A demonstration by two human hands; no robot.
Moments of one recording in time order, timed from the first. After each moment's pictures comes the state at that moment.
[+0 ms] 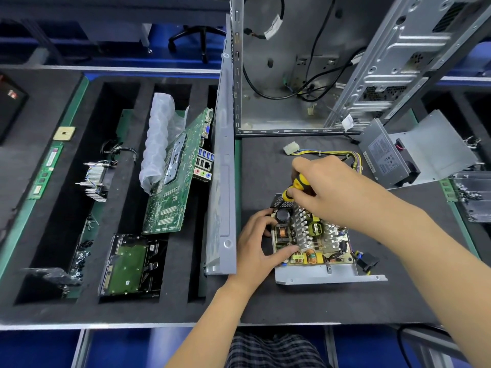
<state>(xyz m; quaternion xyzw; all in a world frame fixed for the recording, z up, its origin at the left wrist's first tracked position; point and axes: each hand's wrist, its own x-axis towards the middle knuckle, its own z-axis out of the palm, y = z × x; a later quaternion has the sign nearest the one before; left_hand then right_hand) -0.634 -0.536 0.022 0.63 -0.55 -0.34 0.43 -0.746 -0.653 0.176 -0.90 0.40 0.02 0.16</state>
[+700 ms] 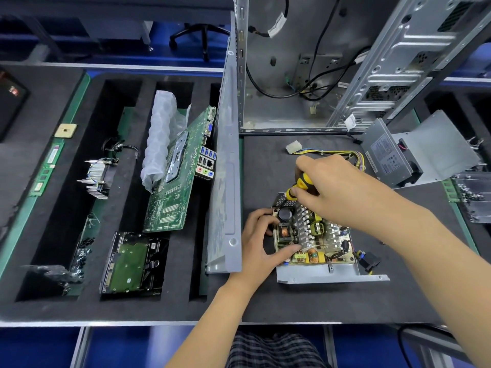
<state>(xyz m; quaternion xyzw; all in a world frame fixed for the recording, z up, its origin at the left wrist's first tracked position) -0.632 -0.534 0.017 0.63 -0.55 -0.34 0.43 -0.745 -0.651 0.180 -0.91 0.40 0.03 0.13</state>
